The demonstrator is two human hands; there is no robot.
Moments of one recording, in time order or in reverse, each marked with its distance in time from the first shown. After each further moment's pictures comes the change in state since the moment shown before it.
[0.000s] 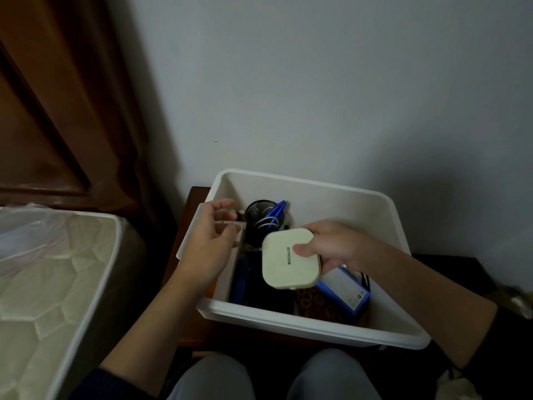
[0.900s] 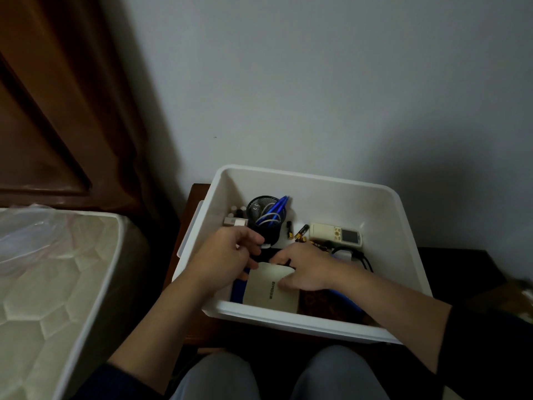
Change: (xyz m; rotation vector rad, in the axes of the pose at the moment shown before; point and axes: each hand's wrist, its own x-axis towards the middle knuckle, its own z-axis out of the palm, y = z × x) left_hand 0.009 -0.025 0.004 0.401 -0.309 -0.145; right_hand 0.031 0.028 0.049 -0.596 -0.089 -0.272
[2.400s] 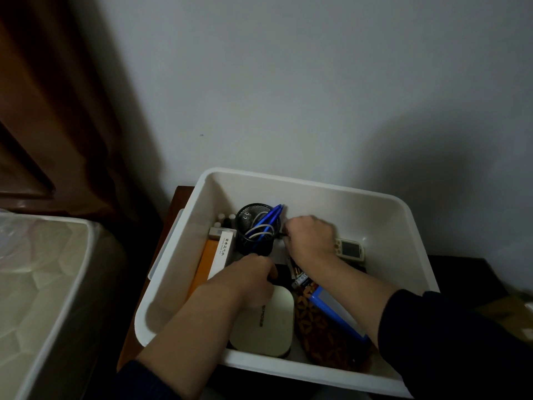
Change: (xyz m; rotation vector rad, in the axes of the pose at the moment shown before) left_hand 0.049 0.014 0.049 0.629 -0.341 0.003; right_hand 0.087 0.035 -0.021 -0.579 0.557 0.323
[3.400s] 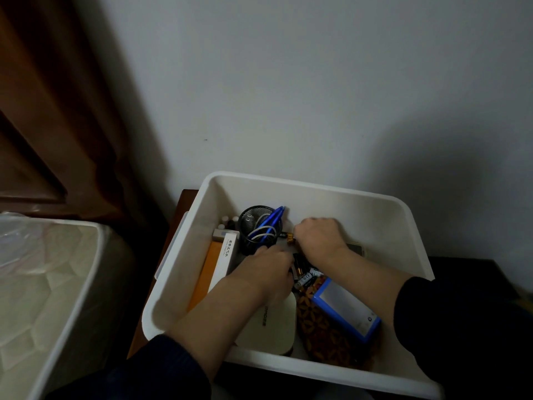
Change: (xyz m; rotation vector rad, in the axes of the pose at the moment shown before) left_hand 0.009 0.024 0.003 0.139 0.082 0.120; right_hand 0.002 0.020 -0.012 -0.327 -0.084 -0.290
